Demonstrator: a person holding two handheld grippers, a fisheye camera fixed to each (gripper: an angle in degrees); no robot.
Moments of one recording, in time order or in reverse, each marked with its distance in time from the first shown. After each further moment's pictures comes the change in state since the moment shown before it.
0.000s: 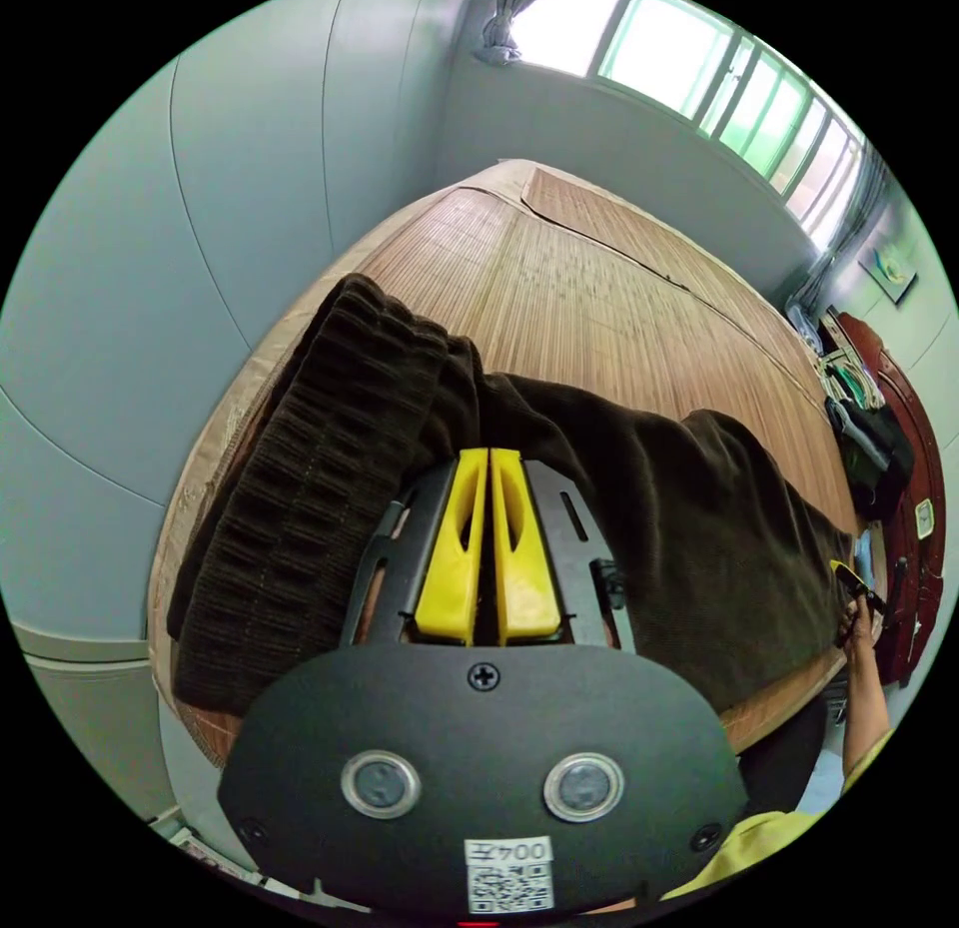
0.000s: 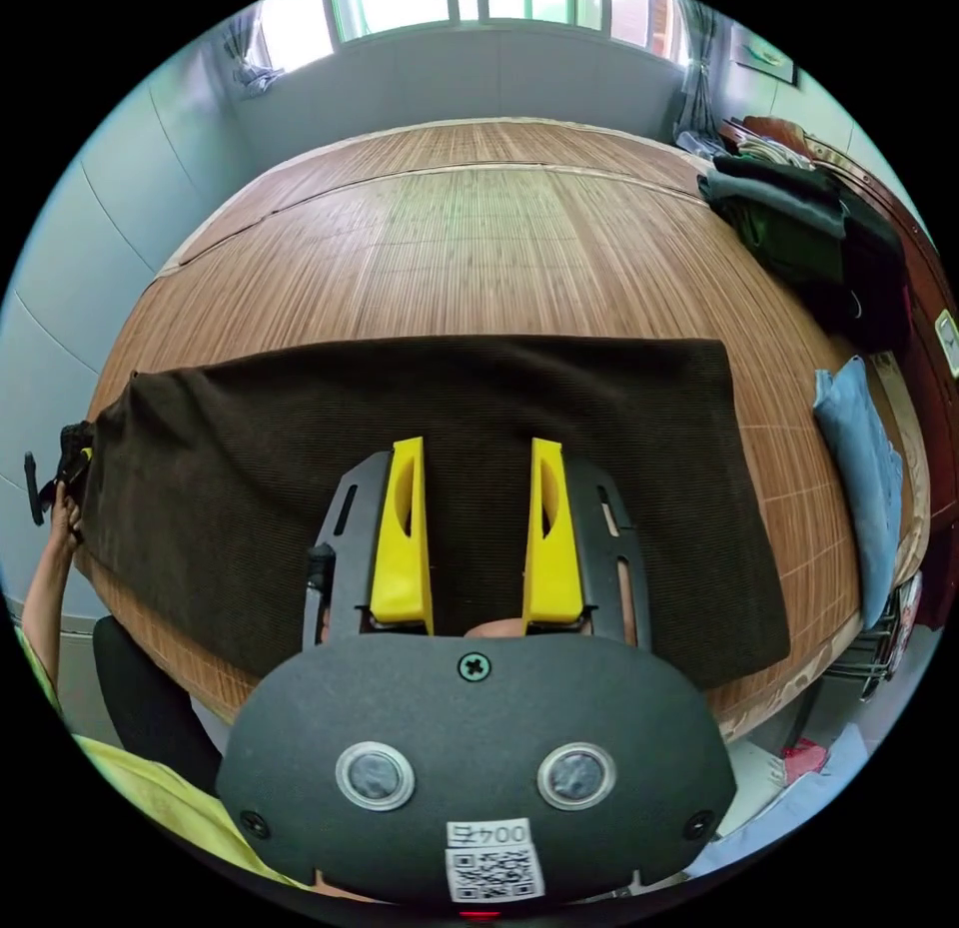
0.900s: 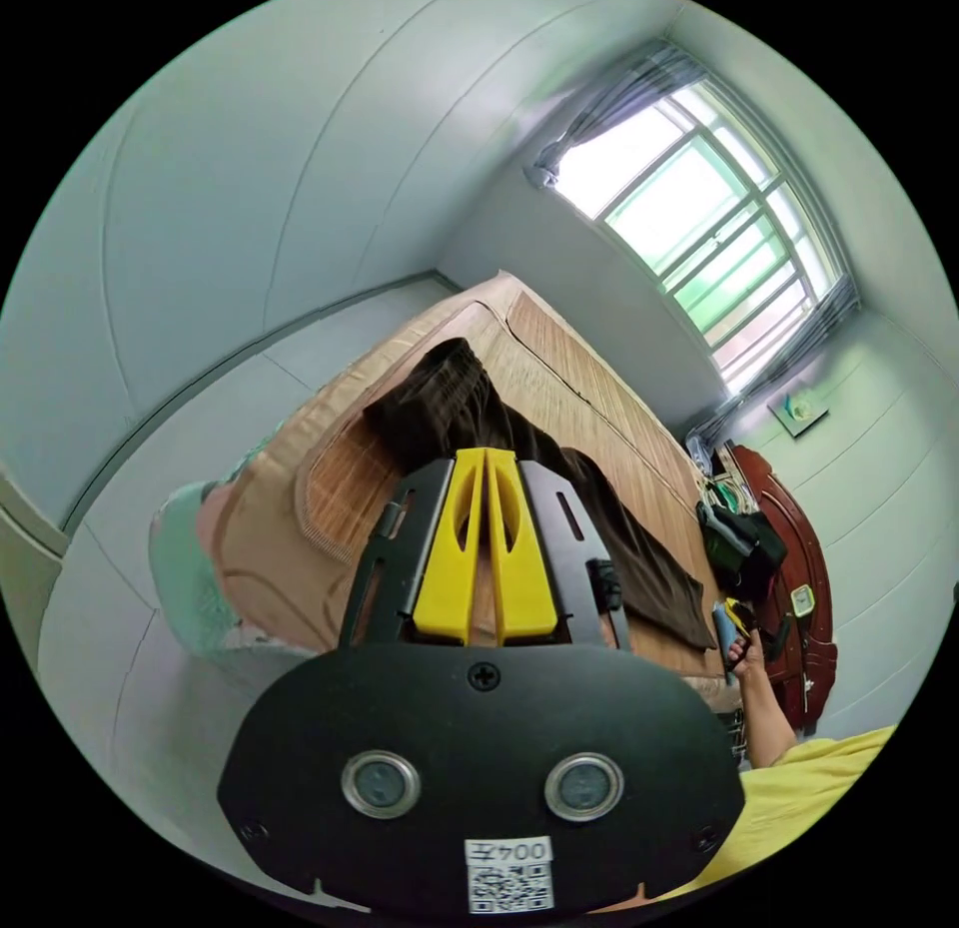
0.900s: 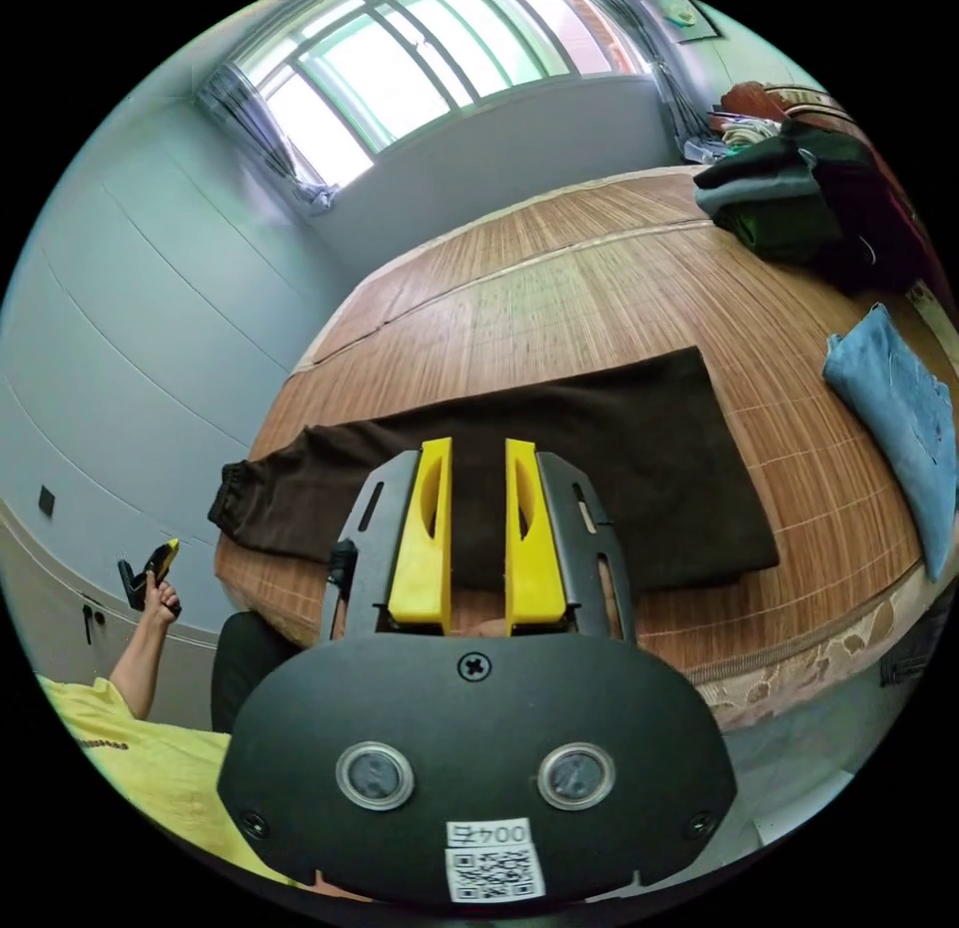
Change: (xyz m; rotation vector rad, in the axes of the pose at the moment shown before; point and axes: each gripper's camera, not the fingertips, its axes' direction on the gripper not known) left arm -0.036 0.174 -0.158 0.263 0.308 -0.258; right arm 0.099 0.067 -0.363 0.218 -0.409 0.084
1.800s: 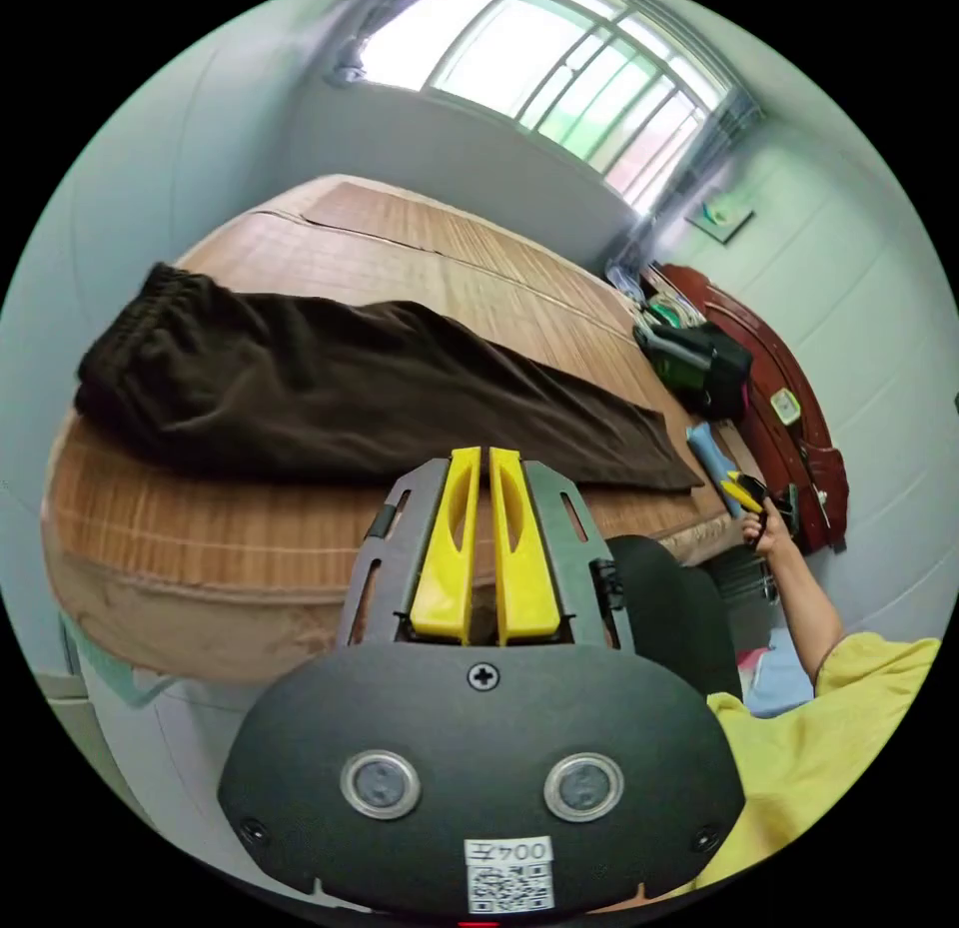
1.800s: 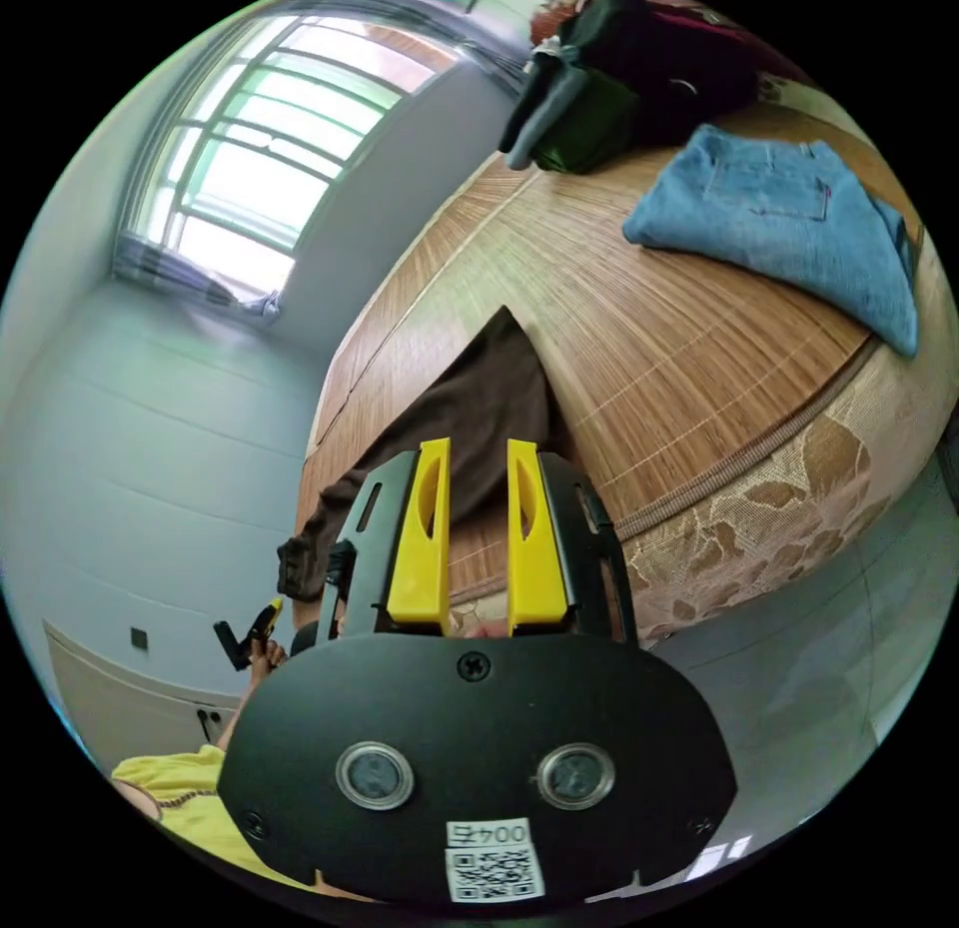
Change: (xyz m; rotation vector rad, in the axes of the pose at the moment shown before) left arm 0.240 0.161 0.170 -0.319 0.128 0.403; right arm 0.201 -0.019 -0.265 0.036 -0.148 0.413
